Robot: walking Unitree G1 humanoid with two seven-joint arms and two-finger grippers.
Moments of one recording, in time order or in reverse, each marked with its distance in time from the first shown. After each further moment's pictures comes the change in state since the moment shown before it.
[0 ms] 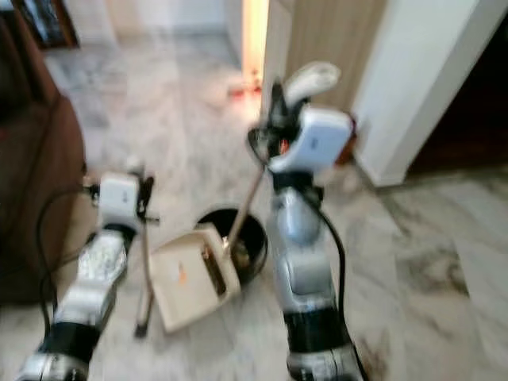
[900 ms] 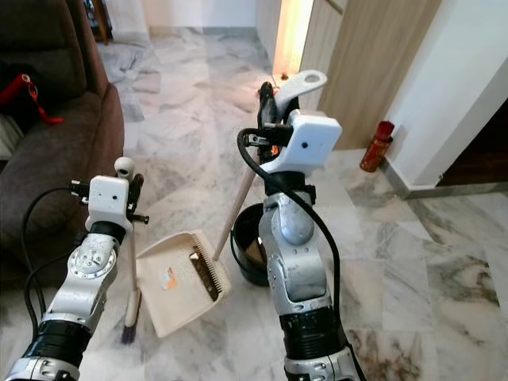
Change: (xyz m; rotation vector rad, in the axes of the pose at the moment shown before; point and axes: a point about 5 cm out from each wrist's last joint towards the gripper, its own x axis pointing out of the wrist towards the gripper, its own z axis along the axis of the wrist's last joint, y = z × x) left arm -0.002 0.011 -0.003 0.036 0.014 0.032; right arm -0.002 0.008 -0.003 0.016 0.025 0.033
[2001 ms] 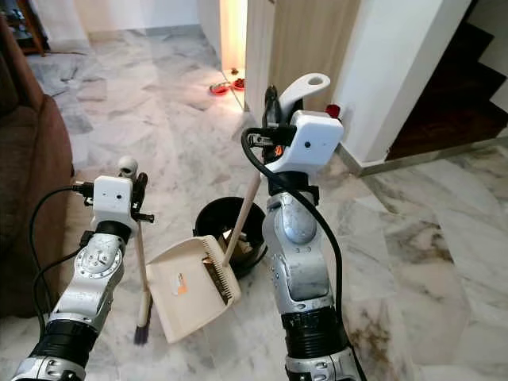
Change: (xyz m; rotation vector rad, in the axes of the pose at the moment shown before) left arm 0.001 -0.002 0.002 -0.012 -0.006 0.022; right arm 0.000 -0.002 -0.002 -0.008 0.020 -0.009
